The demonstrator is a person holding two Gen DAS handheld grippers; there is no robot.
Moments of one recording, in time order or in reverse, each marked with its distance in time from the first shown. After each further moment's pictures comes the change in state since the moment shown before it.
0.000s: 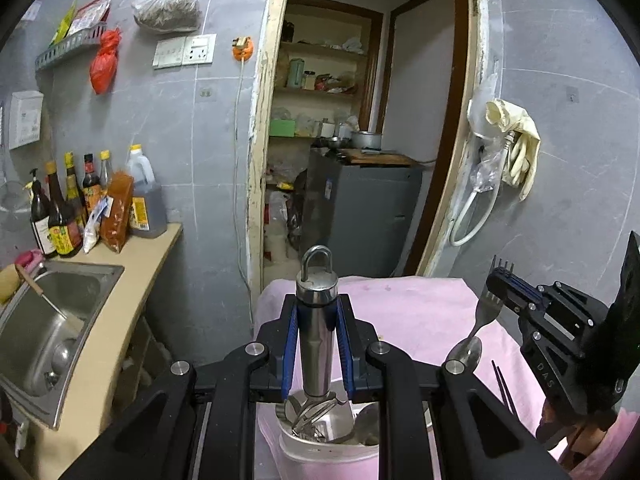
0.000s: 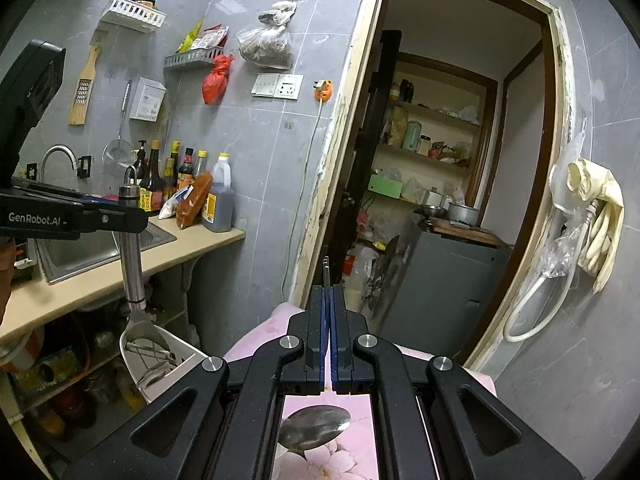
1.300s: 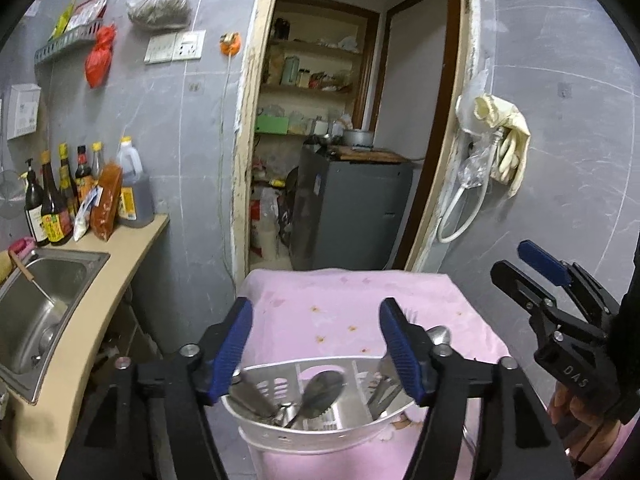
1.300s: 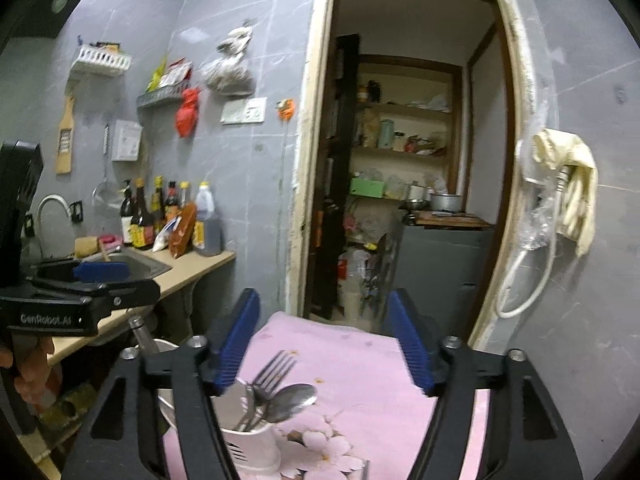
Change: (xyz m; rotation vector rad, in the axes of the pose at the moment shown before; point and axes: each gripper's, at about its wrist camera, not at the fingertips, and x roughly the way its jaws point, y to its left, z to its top) left arm -0.003 -0.042 -0.022 -0.006 -0.021 -0.021; right arm -0.046 -0.051 -0.007 0.173 -0.040 -0.032
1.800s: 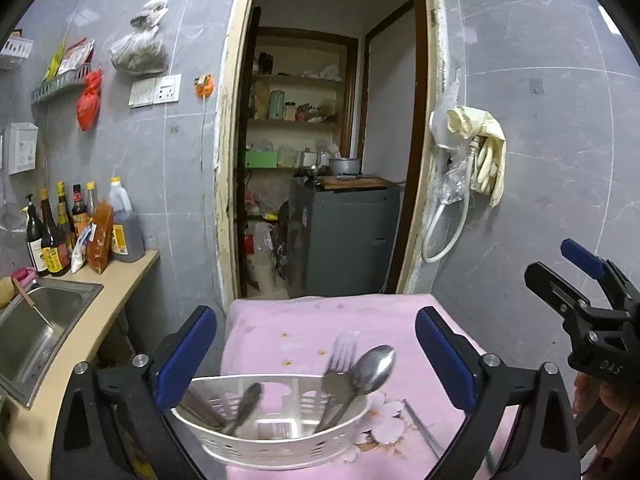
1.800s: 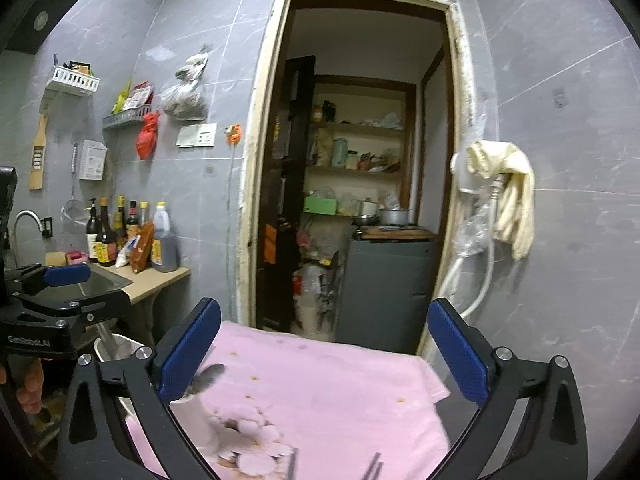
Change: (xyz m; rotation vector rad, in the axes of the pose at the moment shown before) left arm -0.016 -0.070 -0.011 0.061 -0.126 0.015; right arm -0.058 -0.068 -0.007 0.019 -0.070 -0.147
